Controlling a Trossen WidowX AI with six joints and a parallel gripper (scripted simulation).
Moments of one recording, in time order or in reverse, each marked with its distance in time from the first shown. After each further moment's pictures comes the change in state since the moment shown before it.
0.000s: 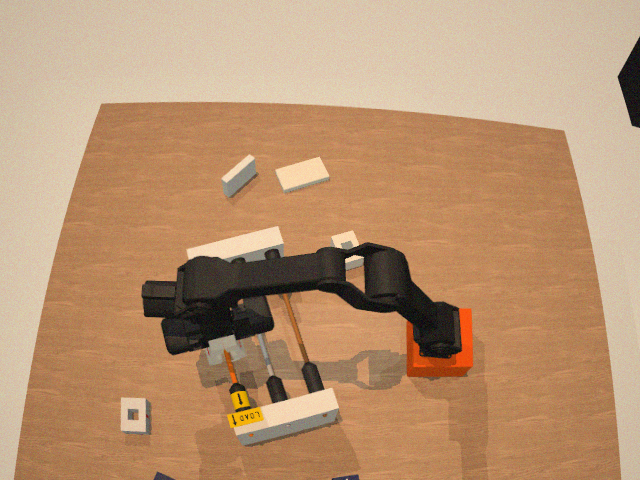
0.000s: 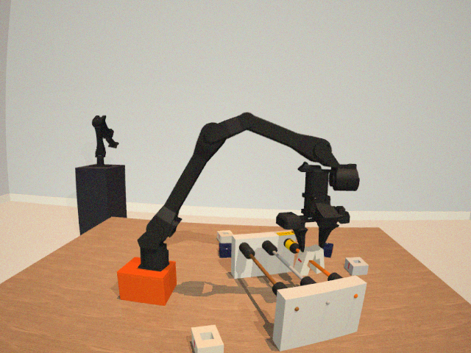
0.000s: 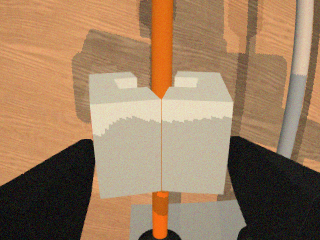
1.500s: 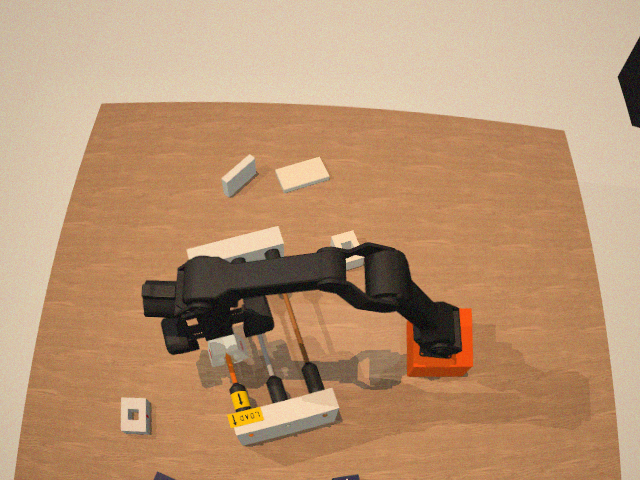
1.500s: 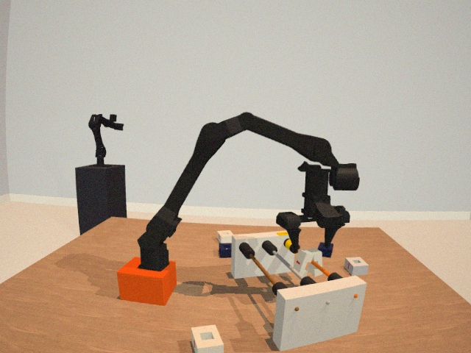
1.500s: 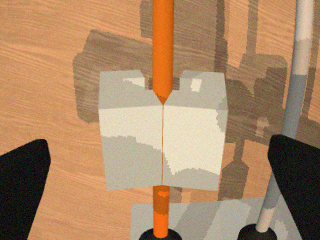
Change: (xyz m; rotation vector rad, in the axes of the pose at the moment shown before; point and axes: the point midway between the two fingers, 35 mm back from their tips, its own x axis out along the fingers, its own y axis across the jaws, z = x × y) arm 0.000 0.000 0.000 0.000 0.000 0.001
